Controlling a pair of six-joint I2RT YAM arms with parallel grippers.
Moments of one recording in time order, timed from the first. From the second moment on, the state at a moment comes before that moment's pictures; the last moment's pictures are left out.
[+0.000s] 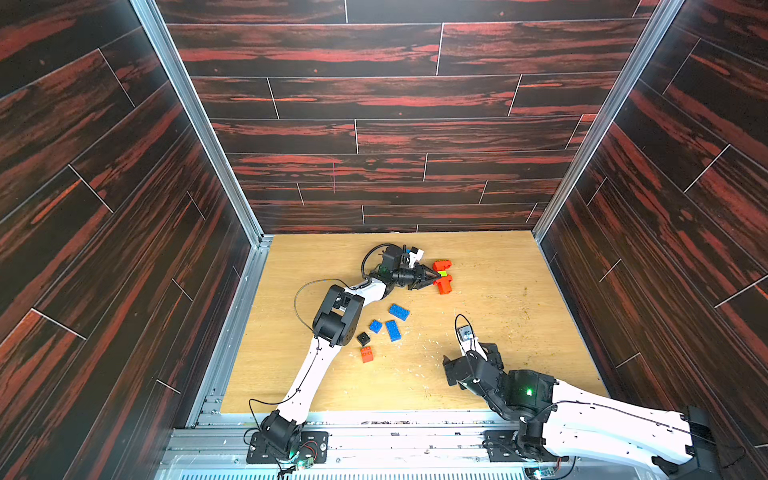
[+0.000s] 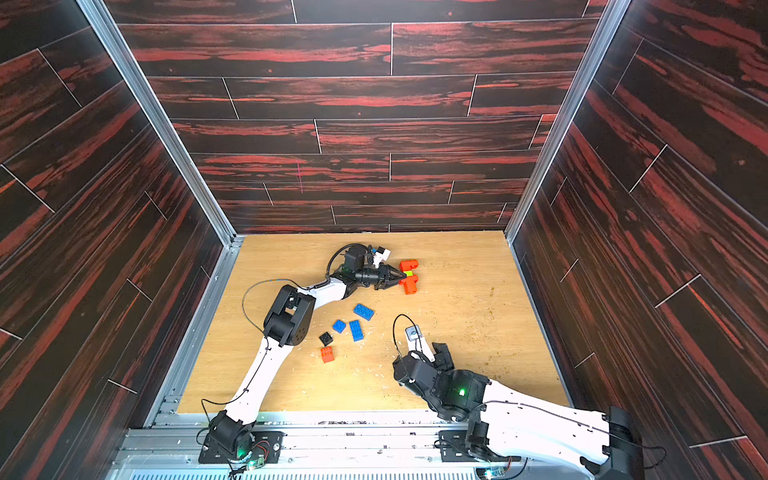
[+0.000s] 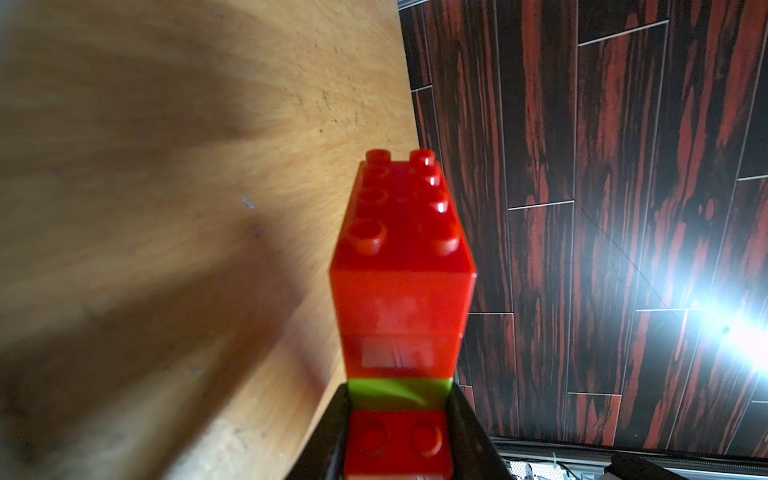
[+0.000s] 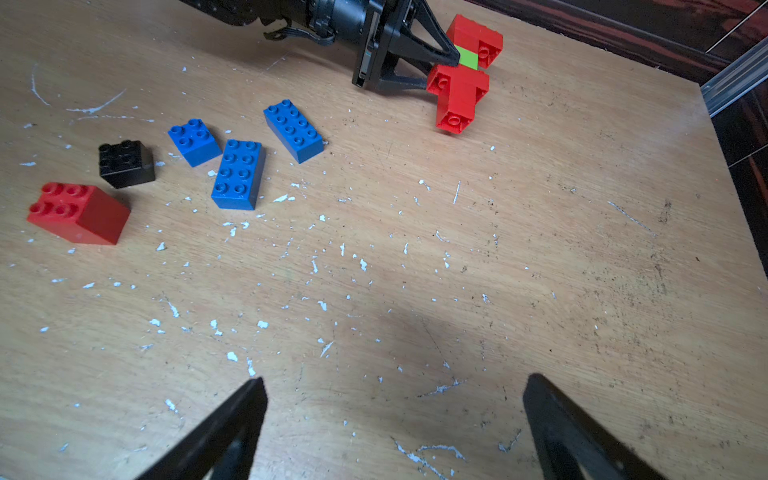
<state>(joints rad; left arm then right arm) -0.48 2.72 2.07 0.33 0.99 -1.06 1.21 0.87 0.61 -0.67 0.71 0.54</state>
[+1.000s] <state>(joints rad) -0.46 2.78 2.23 0.06 0.96 -0.99 1.21 0.88 0.61 -0.67 0.70 0.54</state>
